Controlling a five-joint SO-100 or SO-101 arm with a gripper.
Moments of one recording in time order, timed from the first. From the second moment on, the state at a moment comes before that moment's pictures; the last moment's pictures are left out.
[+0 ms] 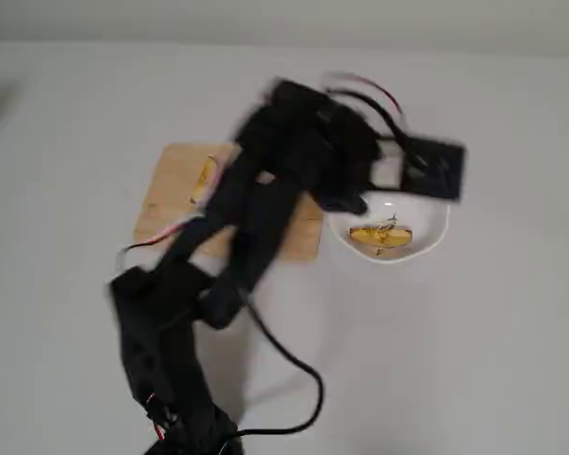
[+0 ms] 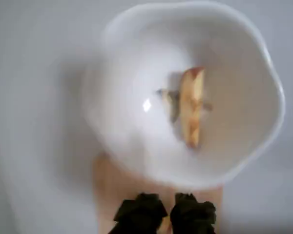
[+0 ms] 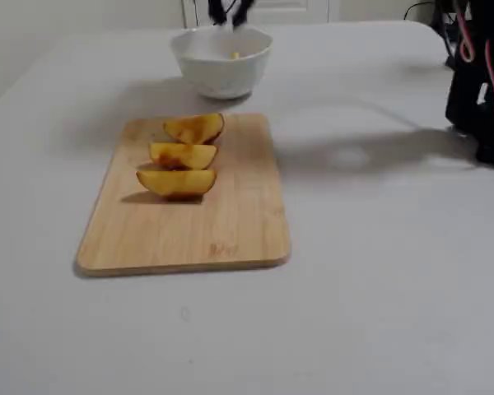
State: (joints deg) arm 11.8 77.6 54.0 88.1 -20.0
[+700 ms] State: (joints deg) arm -6.9 165.4 116.2 79.5 -10.5
